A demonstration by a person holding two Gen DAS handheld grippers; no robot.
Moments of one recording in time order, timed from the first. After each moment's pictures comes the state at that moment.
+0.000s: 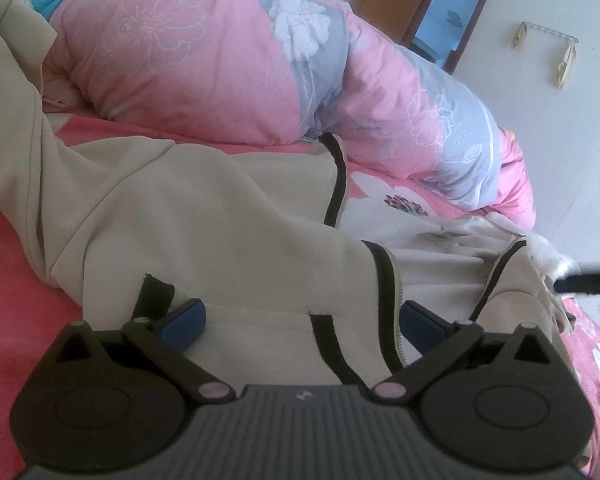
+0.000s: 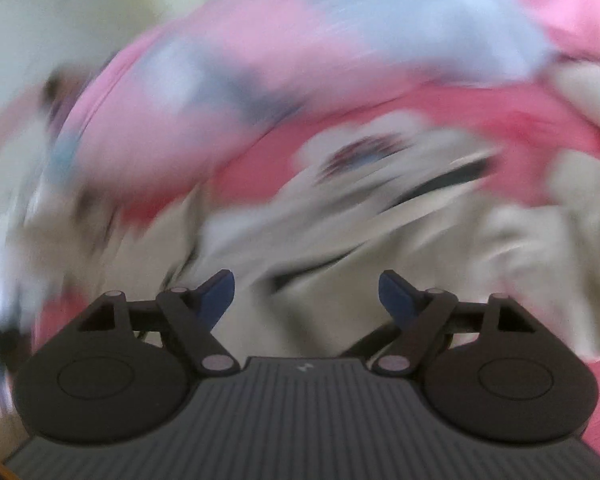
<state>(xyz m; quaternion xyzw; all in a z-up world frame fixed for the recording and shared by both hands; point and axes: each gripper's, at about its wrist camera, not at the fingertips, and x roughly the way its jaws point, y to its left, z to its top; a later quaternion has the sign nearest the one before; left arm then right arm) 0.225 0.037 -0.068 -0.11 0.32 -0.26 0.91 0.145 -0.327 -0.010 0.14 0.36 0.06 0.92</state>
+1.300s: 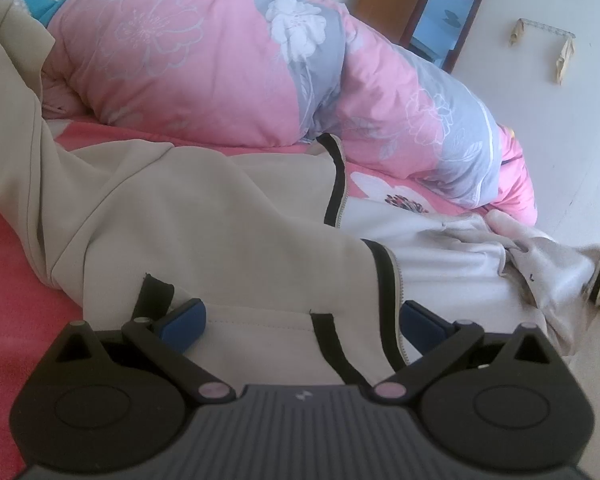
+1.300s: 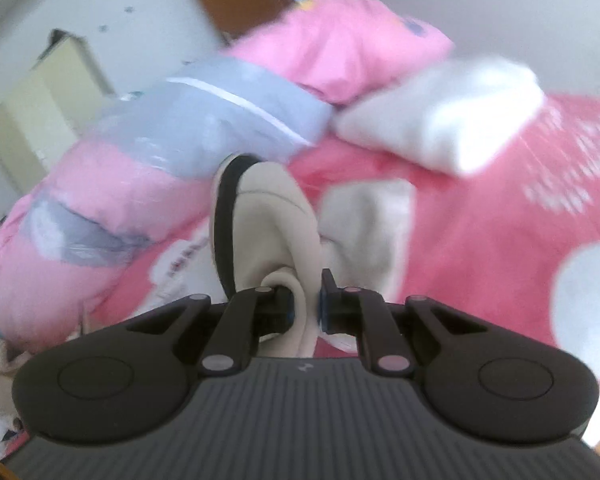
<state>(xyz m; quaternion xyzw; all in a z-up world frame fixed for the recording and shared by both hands) 0.224 0.035 -0.070 -0.10 0.31 -0.26 0.91 0.008 -0.487 -0.036 0.32 0.21 -0.21 0.90</state>
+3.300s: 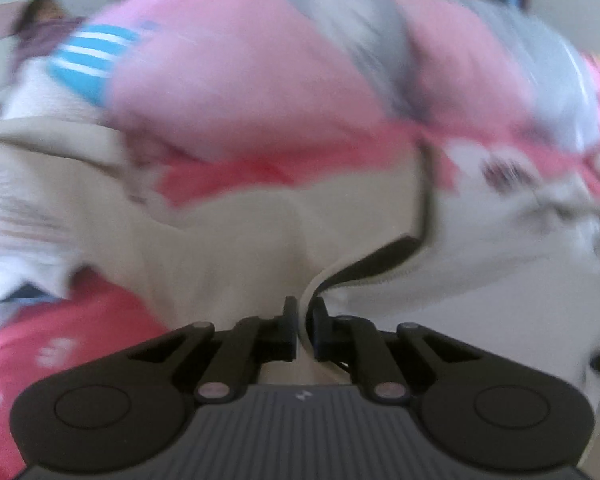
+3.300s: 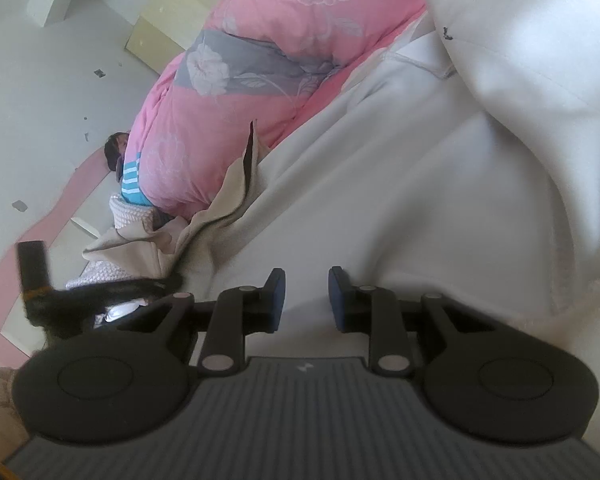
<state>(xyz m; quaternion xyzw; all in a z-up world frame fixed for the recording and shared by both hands) 0.223 0.028 0.012 0.04 0.37 -0.06 0.93 0.084 -0.341 -0.119 0.38 0.27 0.12 0.88</state>
